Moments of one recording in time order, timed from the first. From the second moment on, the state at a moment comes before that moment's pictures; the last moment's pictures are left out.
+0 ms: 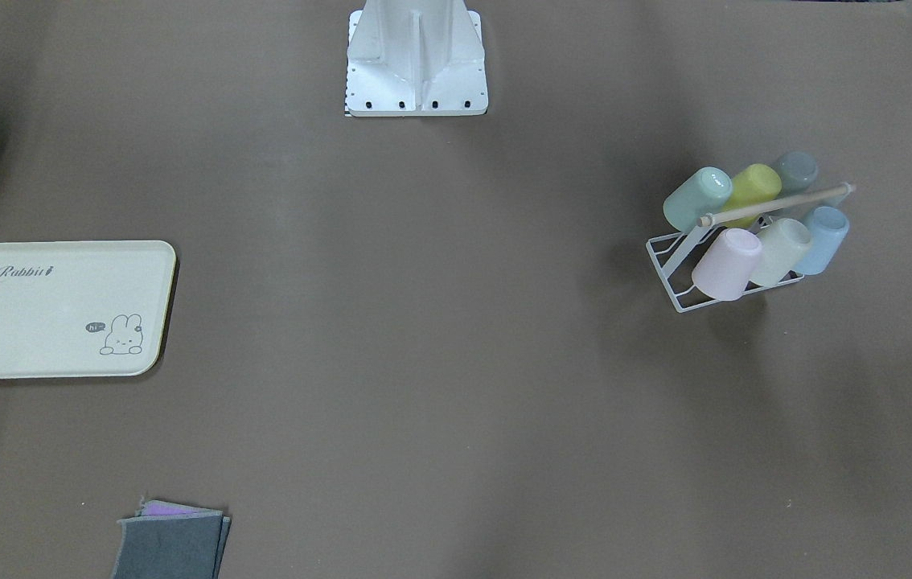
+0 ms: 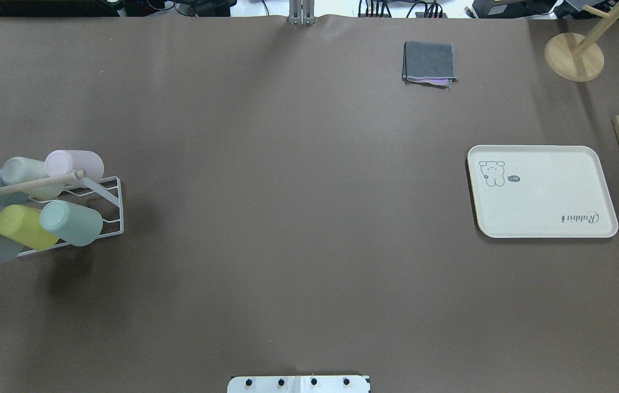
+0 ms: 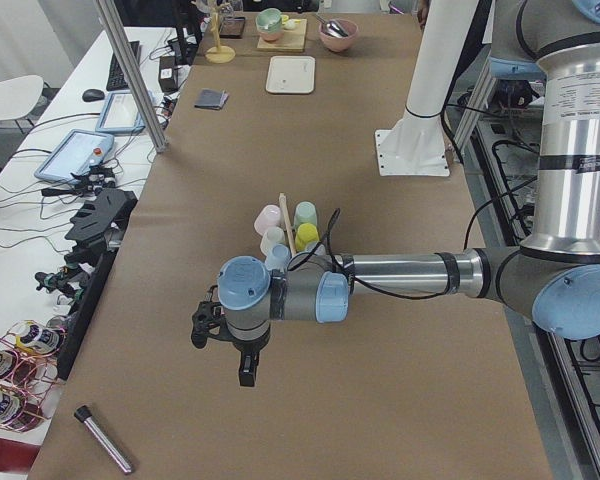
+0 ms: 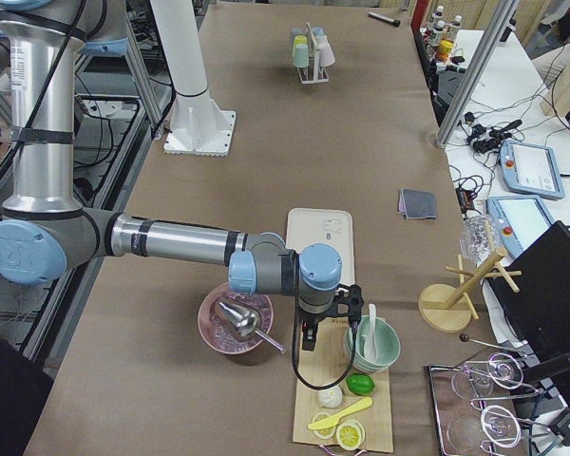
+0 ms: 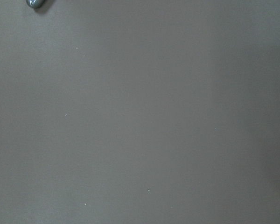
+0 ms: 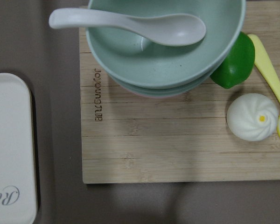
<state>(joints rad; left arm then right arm) -1.65 -1.55 -1.56 -1.62 -2.32 0.05 1.57 -1.65 1.57 -1.48 2.35 0.07</state>
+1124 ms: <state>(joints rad) -1.65 -1.55 -1.56 -1.62 -2.32 0.05 1.57 -1.65 1.58 -1.47 2.35 0.07</state>
